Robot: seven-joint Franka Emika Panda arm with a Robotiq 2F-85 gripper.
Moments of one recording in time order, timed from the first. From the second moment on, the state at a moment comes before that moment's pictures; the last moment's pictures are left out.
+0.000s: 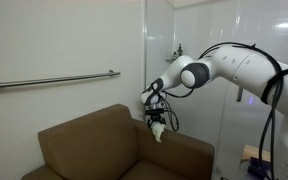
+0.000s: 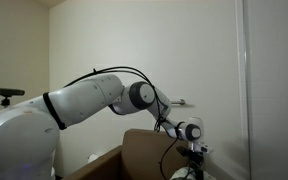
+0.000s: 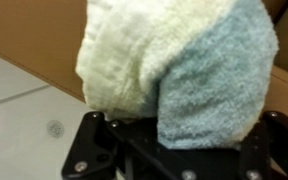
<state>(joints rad) -0.13 1.15 -0.26 -1.16 0.19 2.08 0.64</state>
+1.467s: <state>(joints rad) -0.16 0.83 -0.25 -1.78 0.22 2.30 0.56</state>
